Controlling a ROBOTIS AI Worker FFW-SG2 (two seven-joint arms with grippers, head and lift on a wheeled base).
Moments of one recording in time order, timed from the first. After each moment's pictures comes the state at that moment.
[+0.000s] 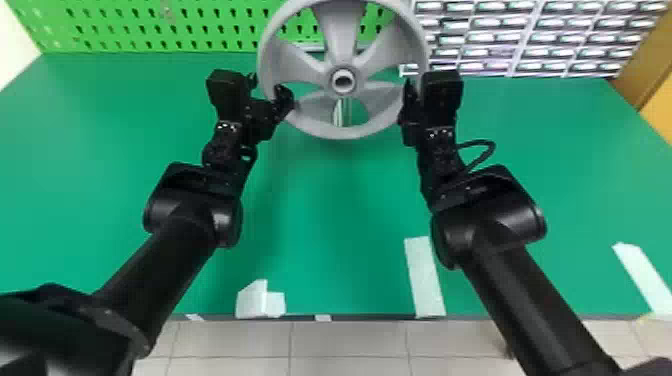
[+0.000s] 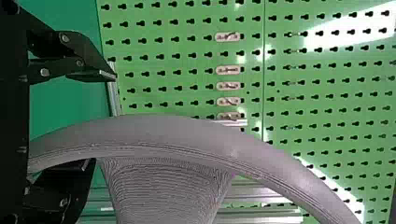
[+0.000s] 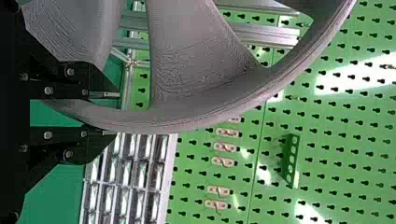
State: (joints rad) left arm -0.58 0.10 -0.33 -0.73 0.20 -0.42 -0.01; right arm -0.36 -0.03 0.29 -1.22 0.03 -0.03 -0.31
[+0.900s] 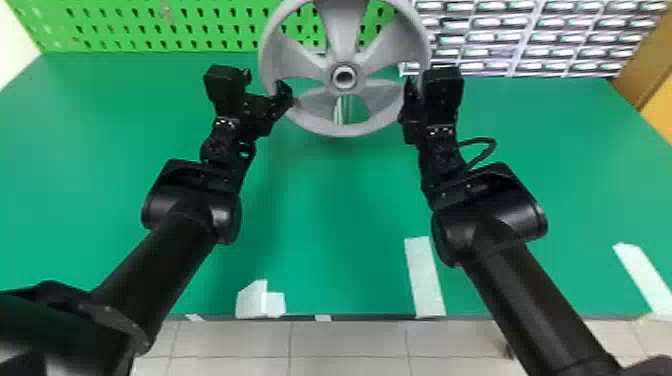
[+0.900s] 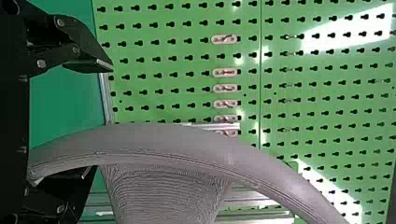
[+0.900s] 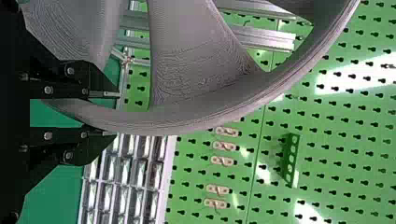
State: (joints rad) left arm -0.59 0.10 -0.32 -0.73 0.20 -0.42 -0.01; right arm -0.36 -0.03 0.29 -1.23 0.03 -0.03 -0.31
